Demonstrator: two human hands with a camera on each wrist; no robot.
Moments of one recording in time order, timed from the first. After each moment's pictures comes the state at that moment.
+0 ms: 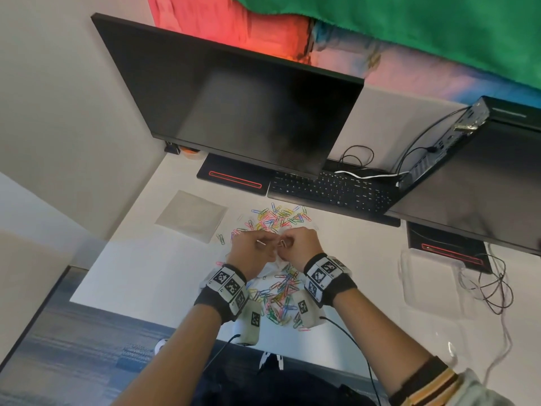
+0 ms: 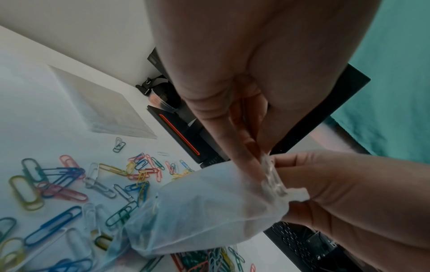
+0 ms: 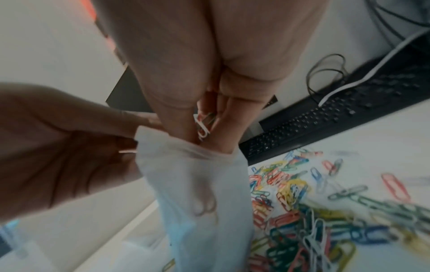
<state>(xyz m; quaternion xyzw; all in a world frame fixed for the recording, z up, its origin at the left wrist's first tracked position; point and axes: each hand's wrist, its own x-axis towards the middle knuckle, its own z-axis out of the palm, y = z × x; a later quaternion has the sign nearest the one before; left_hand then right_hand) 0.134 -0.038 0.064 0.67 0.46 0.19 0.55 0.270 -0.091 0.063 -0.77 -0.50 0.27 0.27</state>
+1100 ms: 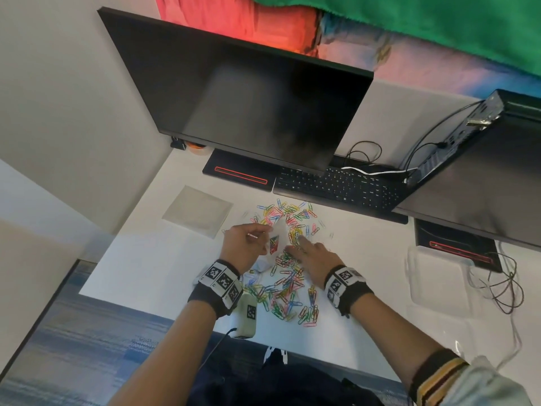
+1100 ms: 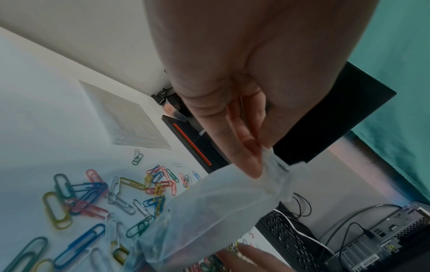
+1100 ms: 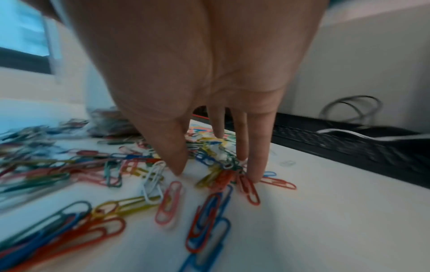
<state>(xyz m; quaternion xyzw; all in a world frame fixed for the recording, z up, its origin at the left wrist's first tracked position) 0.114 -0.026 0.066 0.63 0.49 0.22 0.56 0.313 -0.123 -0.016 -0.71 -0.67 0.19 -0.11</state>
